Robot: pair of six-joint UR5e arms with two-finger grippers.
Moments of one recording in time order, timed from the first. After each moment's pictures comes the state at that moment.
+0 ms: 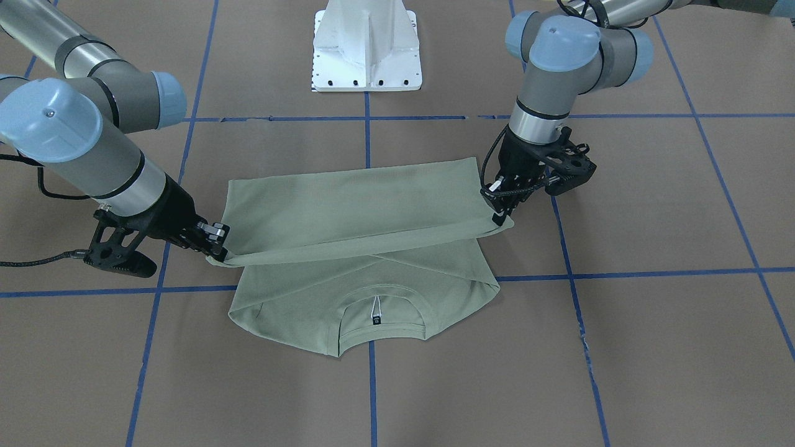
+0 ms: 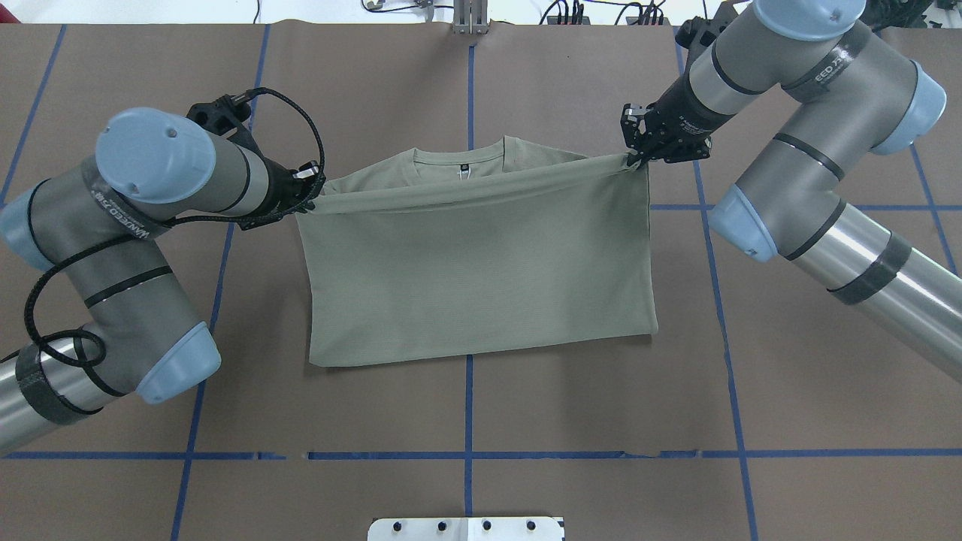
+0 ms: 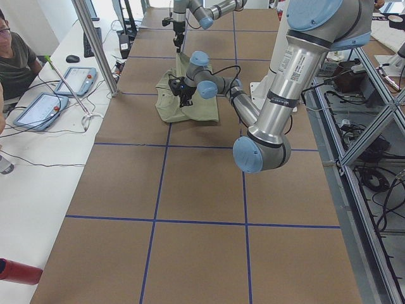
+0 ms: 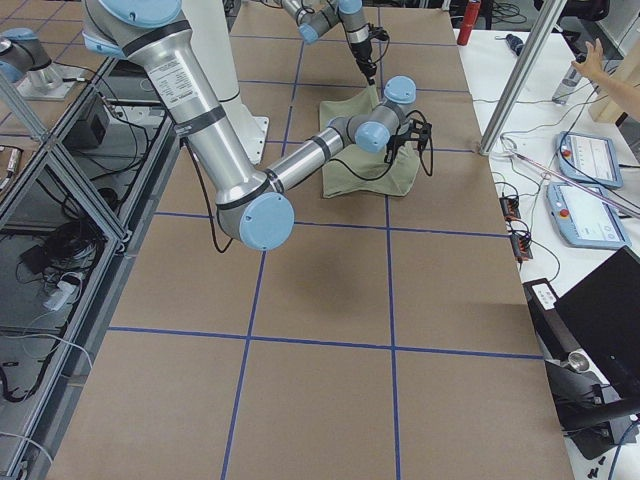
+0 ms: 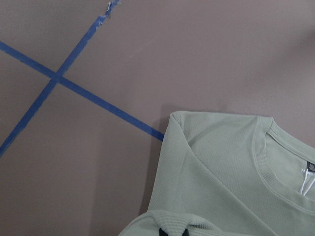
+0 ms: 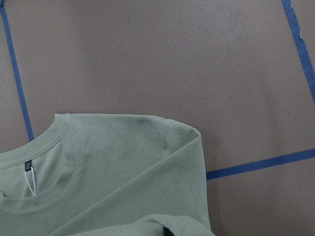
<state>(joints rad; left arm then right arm) -0.70 -2.02 -1.78 -1.84 -1.75 -1.66 0.92 -1.02 1.58 -1.31 2.21 1.27</state>
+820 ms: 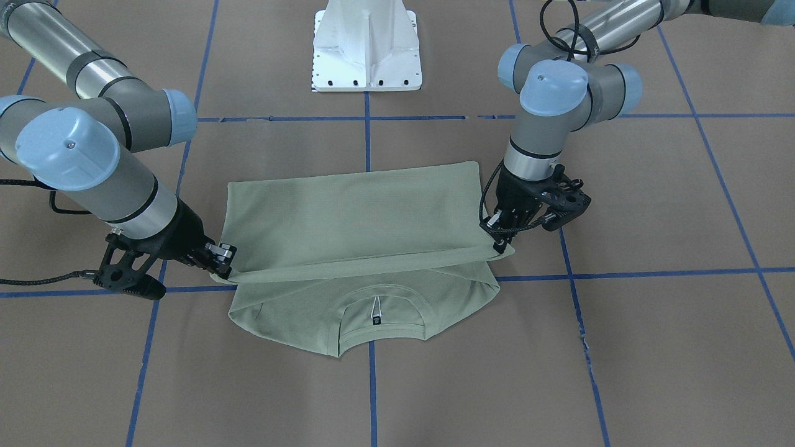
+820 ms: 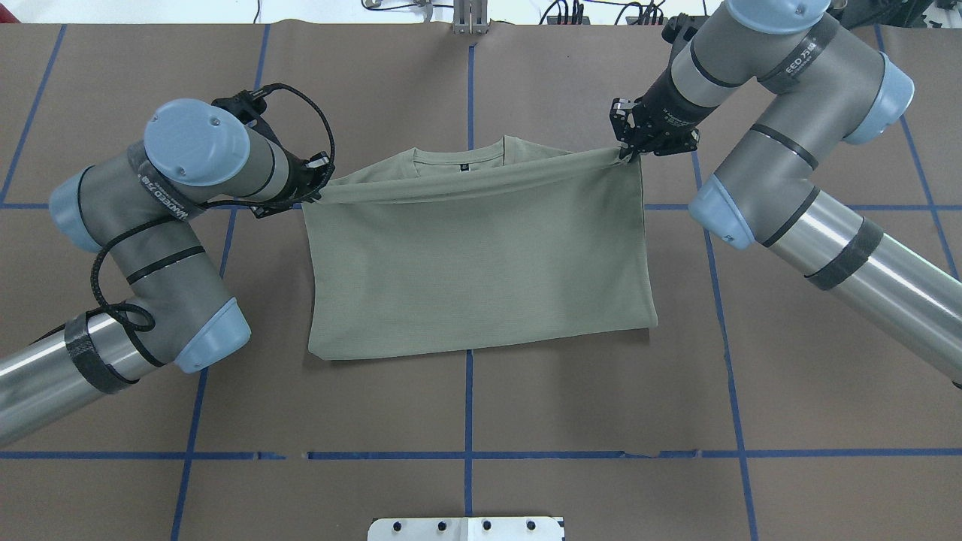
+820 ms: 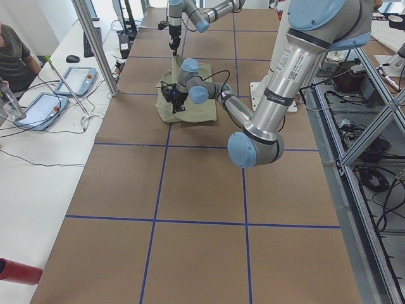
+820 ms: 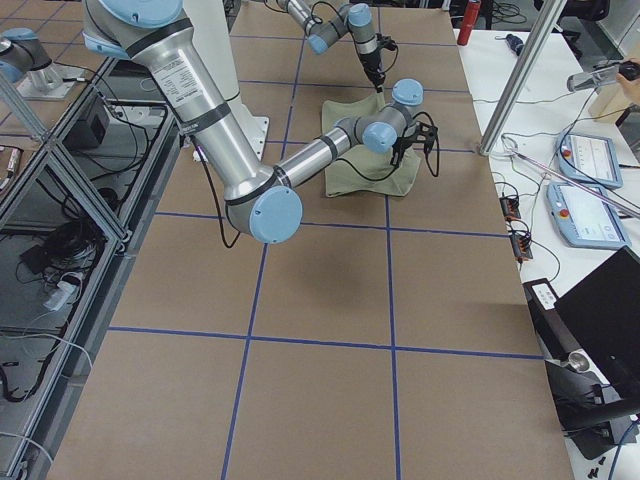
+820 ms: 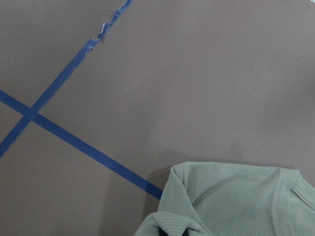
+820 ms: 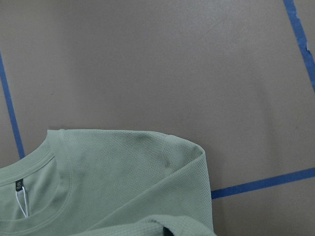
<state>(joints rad) -0.70 -2.09 -1.64 -1.86 -1.74 -1.67 0.91 -0.98 1.51 -1.30 2.19 1.27</state>
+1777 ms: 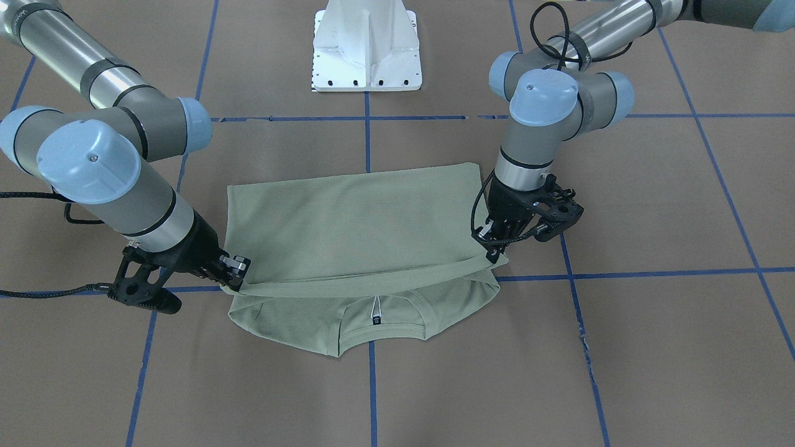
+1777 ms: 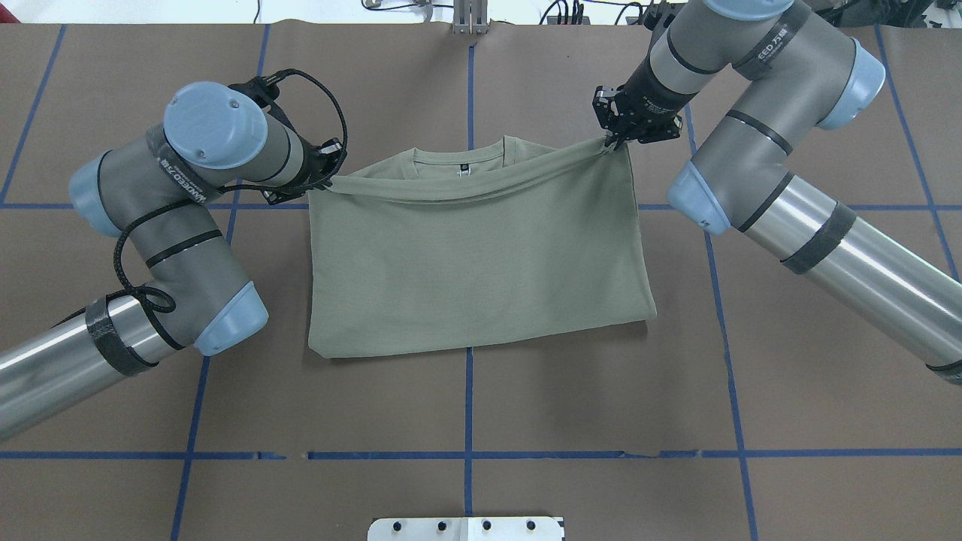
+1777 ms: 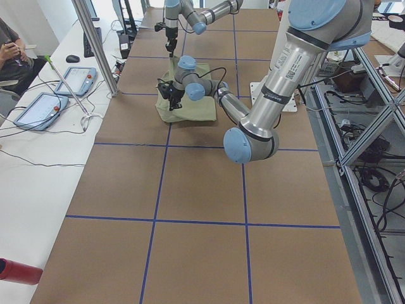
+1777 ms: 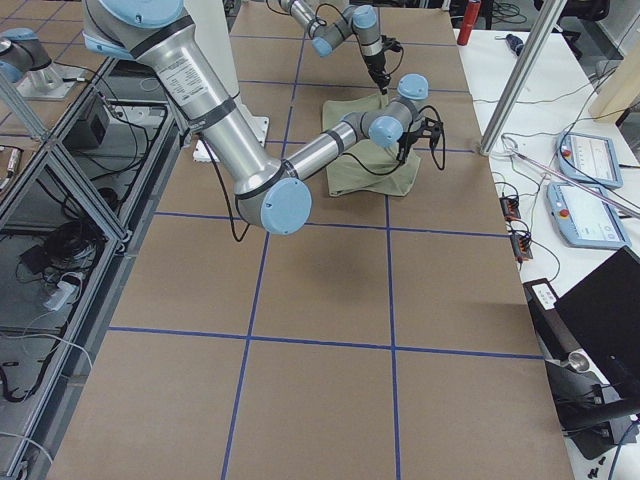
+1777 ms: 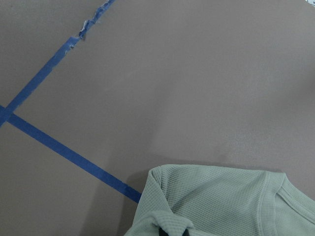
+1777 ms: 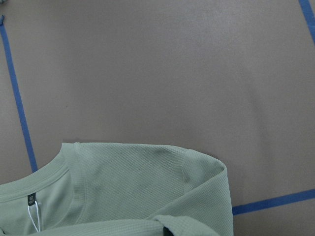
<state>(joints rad) -0.72 -2.14 -1.60 -1.86 -1.74 -1.67 0.91 -0.91 1.44 -1.31 2.17 1.27</state>
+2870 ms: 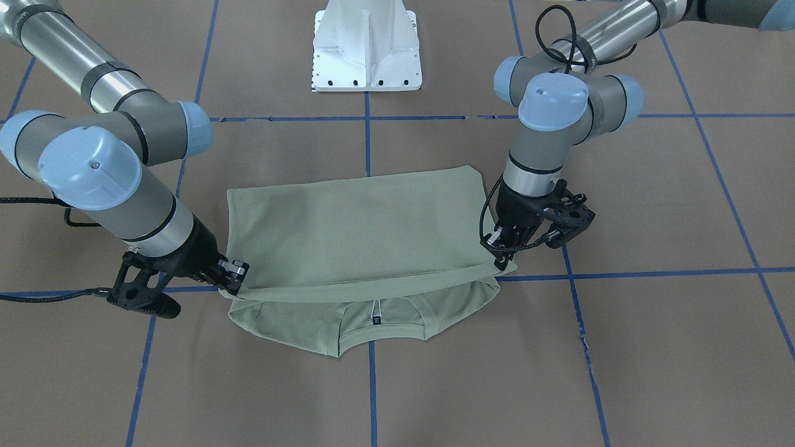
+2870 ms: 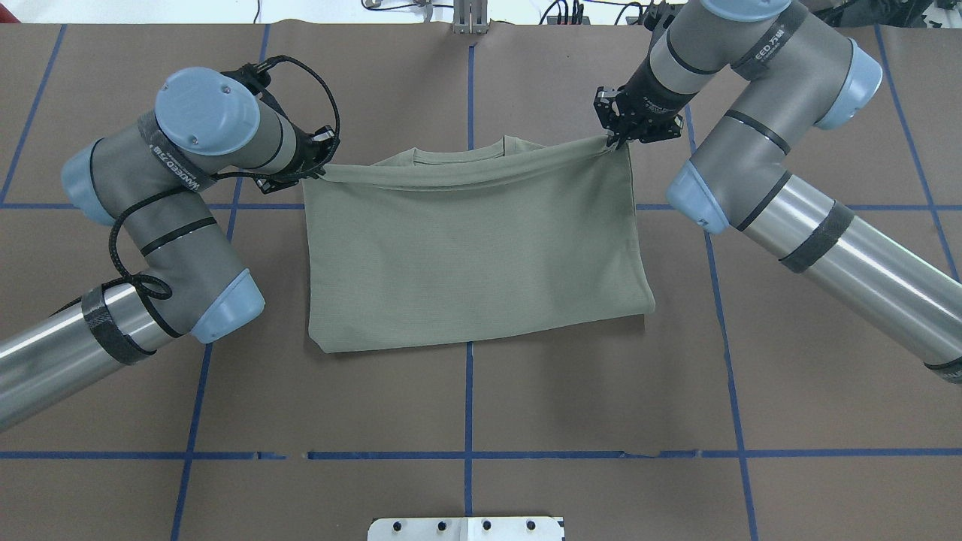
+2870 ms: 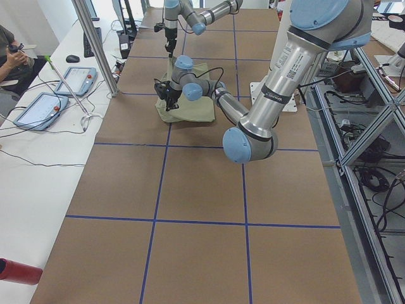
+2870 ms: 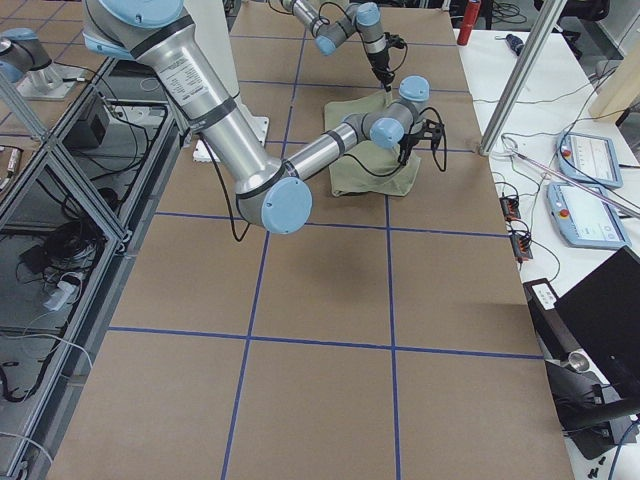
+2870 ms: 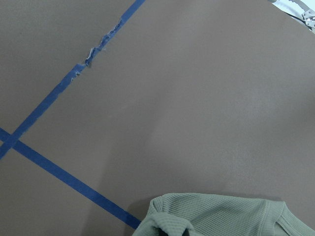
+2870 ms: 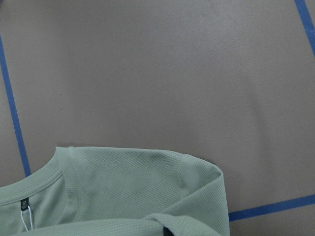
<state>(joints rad) -0.74 -2.14 -1.59 -1.86 -1.75 -1.67 0.91 -0.91 1.42 -1.30 2.16 1.26</state>
